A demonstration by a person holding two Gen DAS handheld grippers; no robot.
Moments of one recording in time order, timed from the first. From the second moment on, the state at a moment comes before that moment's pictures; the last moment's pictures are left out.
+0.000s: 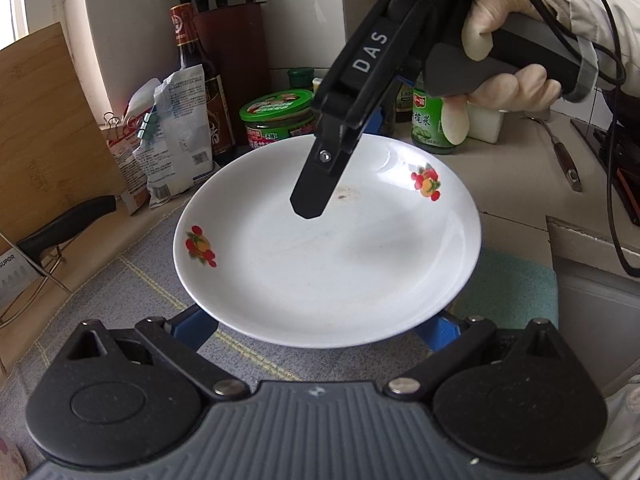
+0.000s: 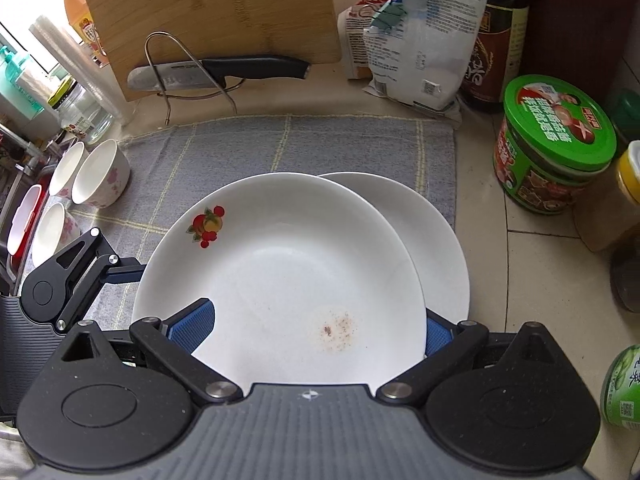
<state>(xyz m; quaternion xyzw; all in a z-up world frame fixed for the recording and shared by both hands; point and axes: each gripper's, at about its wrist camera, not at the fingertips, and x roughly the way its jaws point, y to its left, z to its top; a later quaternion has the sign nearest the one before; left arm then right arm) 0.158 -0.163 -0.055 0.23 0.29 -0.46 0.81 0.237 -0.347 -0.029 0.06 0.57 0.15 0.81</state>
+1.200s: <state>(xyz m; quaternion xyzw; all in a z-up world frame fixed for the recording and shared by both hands) 0.185 -0.180 -0.076 0.23 0.33 -0.46 0.79 0.257 -0.352 -0.050 0.06 0.62 0.12 0.78</state>
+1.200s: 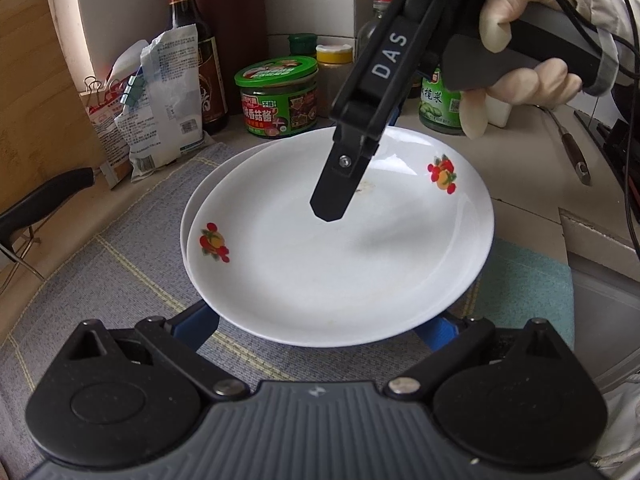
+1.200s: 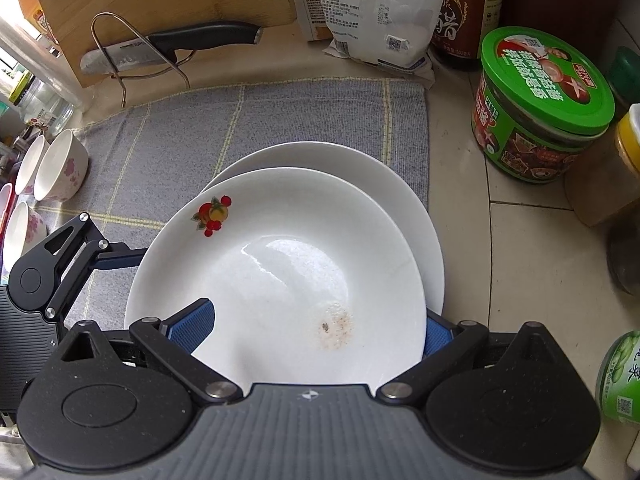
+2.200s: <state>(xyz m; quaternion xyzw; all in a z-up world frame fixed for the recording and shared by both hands) 0.184 -0.181 -0.076 0.24 0.32 -0.46 0.79 0.250 -0.355 -0.039 0.06 0.62 0.10 0.78</state>
